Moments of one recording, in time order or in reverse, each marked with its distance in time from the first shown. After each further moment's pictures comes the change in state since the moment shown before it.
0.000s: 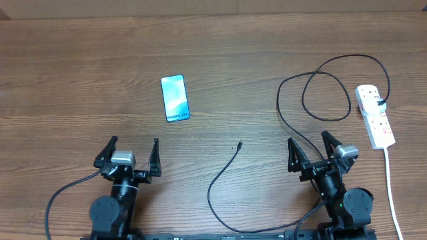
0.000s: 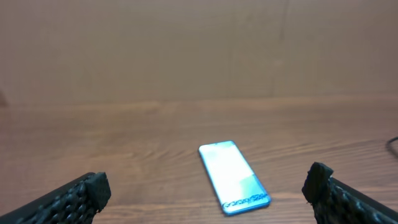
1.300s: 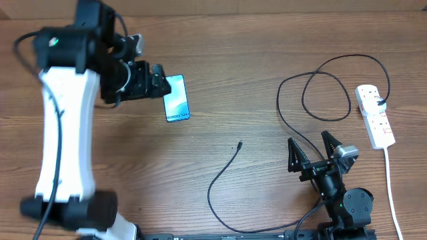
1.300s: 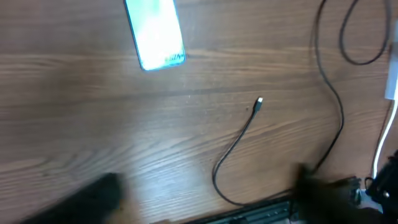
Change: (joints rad) left arm 0.000 1.771 2.006 -1.588 0.298 -0.108; right arm 0.000 0.000 0.000 0.000 0.000 0.000
